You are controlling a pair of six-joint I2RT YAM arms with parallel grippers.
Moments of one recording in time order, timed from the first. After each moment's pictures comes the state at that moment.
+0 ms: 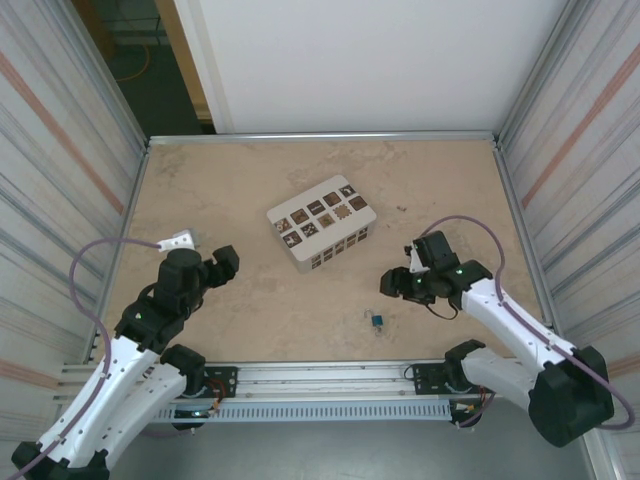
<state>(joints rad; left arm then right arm) -0.46 0.57 0.61 -0.63 -0.29 -0.65 0.42 0.99 0.61 -0.69 -0.27 0.59</state>
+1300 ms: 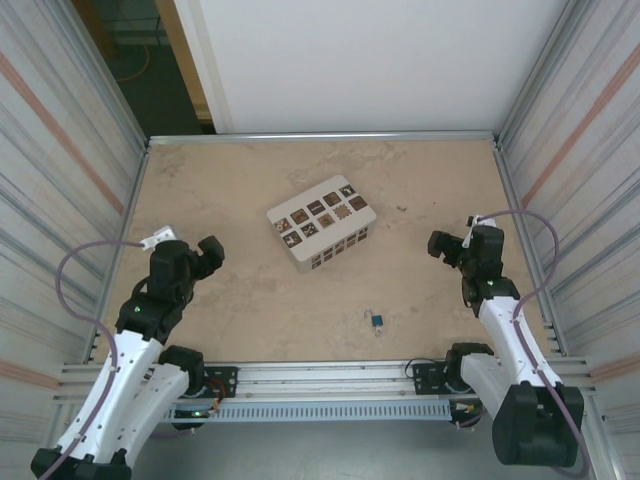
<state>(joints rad) -0.26 0.62 0.61 -0.61 -0.29 -0.63 -0.04 0.88 0.45 -0.17 0.05 0.27</state>
